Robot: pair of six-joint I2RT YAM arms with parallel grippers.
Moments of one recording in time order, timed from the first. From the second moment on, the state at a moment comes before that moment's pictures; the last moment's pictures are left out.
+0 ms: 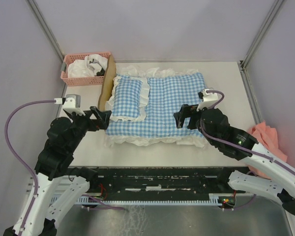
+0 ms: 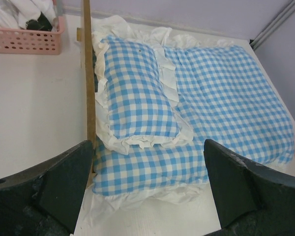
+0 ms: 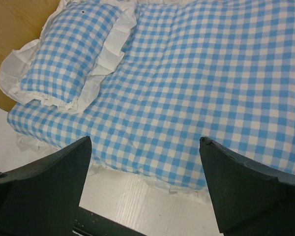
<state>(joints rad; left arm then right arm) -0.38 0.55 0.97 -0.58 -0.10 -0.34 0.92 0.88 1.01 -0.48 0.51 0.45</state>
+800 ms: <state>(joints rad) -0.38 0.47 0.83 -0.60 -0.10 -0.35 0.92 0.85 0.94 -0.57 0.53 0.59</state>
